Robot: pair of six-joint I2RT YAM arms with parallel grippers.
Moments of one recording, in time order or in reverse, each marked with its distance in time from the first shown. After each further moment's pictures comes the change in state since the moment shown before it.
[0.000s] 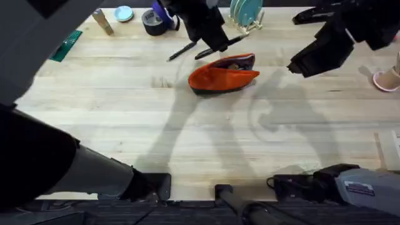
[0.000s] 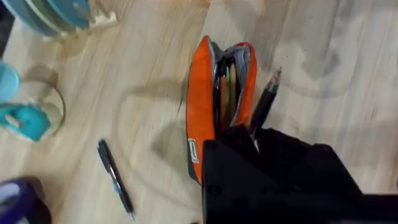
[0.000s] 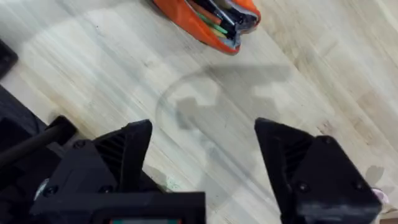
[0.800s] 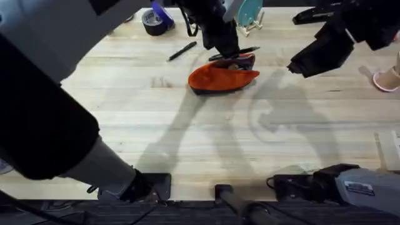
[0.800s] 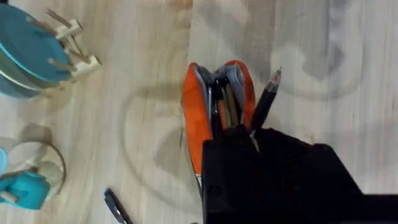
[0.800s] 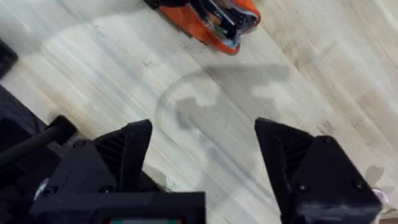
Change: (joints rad) left arm -0.071 0.098 0.000 0.083 0.028 0.143; right arm 0.000 0.000 0.000 0.000 0.000 0.000
